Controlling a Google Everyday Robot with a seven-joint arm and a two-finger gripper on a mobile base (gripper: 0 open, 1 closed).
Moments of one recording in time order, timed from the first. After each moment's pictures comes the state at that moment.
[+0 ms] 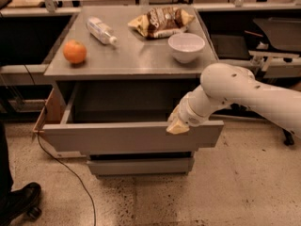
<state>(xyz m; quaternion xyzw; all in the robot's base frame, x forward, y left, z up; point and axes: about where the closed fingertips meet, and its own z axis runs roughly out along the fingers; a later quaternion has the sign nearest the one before) 0.568 -0.079 0.696 -0.63 0.73 0.09 0.23</state>
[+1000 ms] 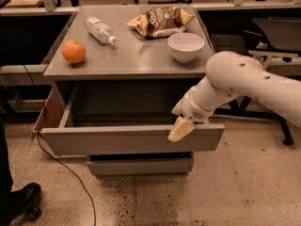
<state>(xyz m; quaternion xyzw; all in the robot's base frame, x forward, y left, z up) 0.552 -0.089 0.722 -0.62 0.75 0.11 0.21</state>
